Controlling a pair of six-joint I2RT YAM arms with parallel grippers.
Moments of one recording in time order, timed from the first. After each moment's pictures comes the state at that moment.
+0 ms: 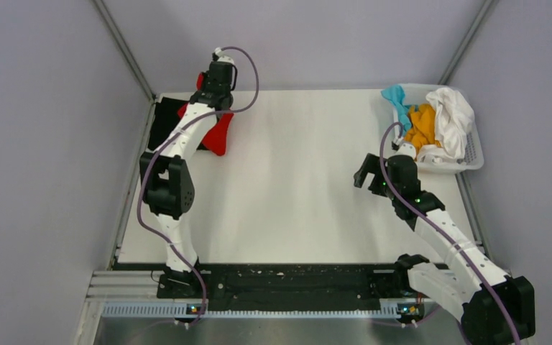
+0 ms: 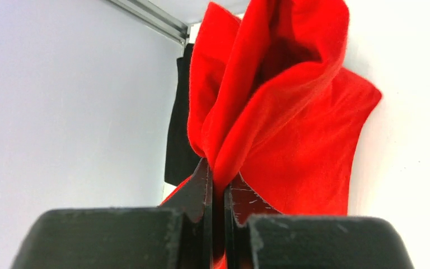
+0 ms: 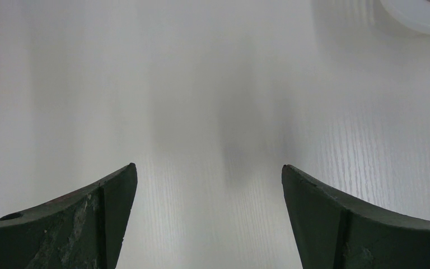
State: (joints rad) left arm -0.25 1.98 1.81 -0.41 -0.68 0.25; right arm 0.29 0.92 0.60 -0.28 0.14 0.49
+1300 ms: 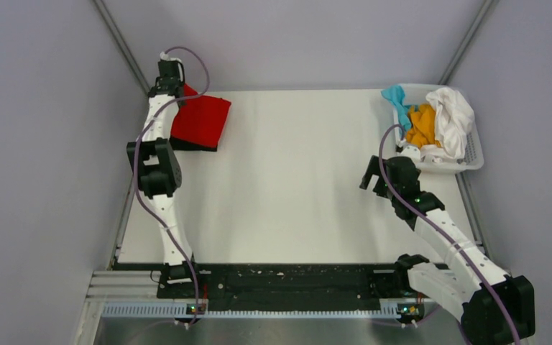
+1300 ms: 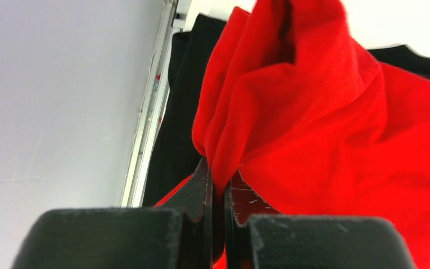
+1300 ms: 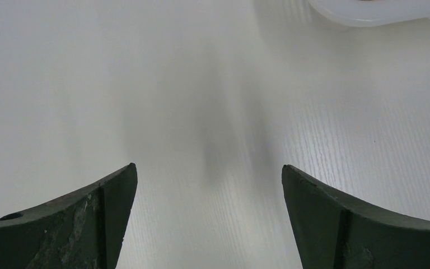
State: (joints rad) left arm 0.09 2.26 2.12 -0.51 -0.33 0.10; right arm 0.29 0.92 0.60 -0.34 0.28 0.47
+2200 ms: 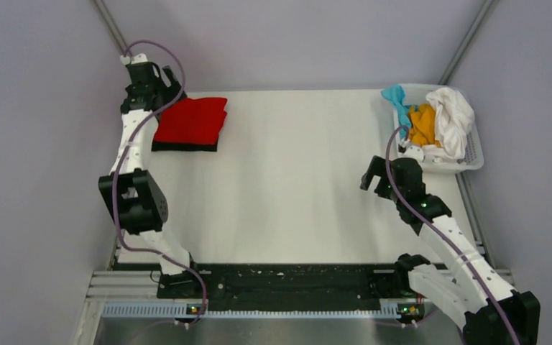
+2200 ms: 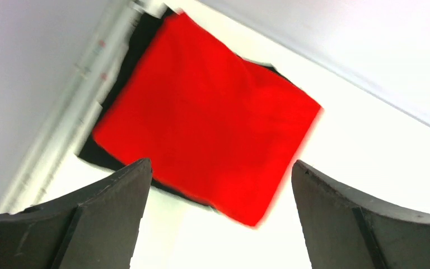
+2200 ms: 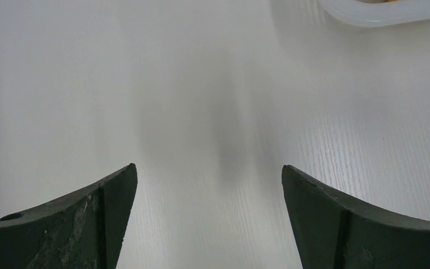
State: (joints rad) left arm 0.18 1.89 1.81 -0.47 -0.09 -0.30; right arm 0.29 0.86 0.62 -0.39 0.24 0.48
